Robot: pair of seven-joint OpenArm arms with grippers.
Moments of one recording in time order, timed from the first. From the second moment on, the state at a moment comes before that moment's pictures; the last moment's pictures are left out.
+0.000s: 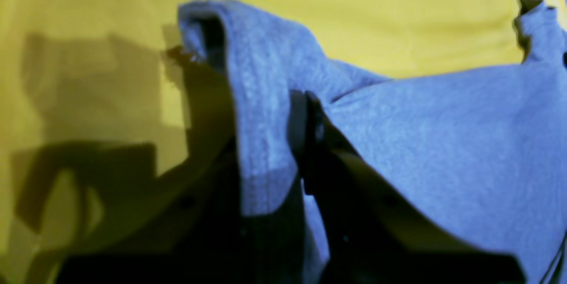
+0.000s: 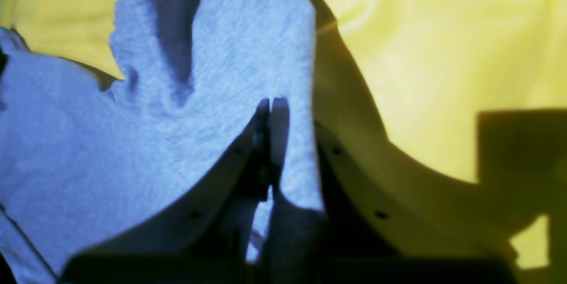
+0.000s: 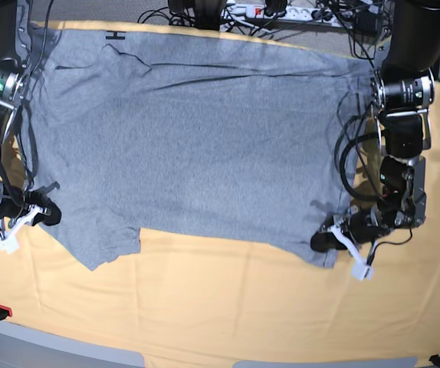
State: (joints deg) left arm -36.6 -20.0 -2.5 40.1 -39.3 -43.0 43.9; right arm 31.1 28.2 18.4 39.7 37.9 41.6 -55.0
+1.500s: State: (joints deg) left arm -38.9 -20.4 -2.4 51.6 -66.0 -43.7 72.5; right arm 14.8 29.1 18.3 73.5 40.1 41.6 -58.3
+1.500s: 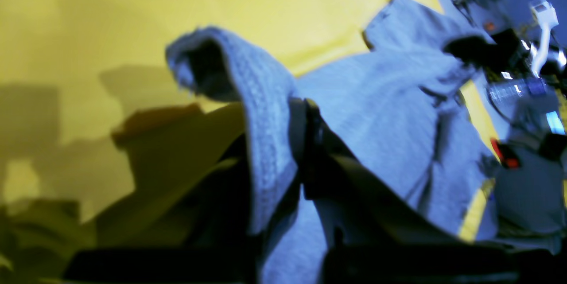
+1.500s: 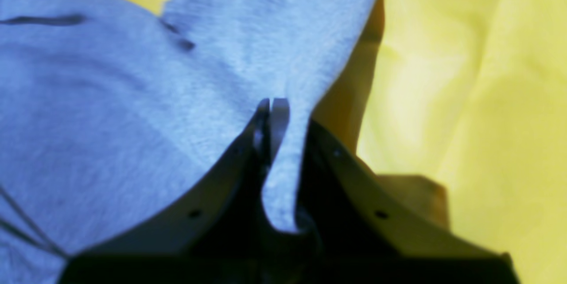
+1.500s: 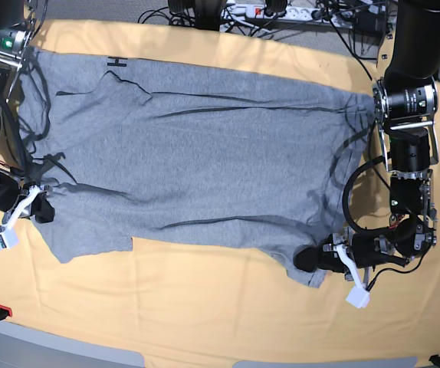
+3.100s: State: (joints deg) left arm -32.2 -30.9 -2.2 64.8 -86.9 -43.9 81.5; right arm 18.3 30.2 9.6 73.6 35.3 41.8 -56.5
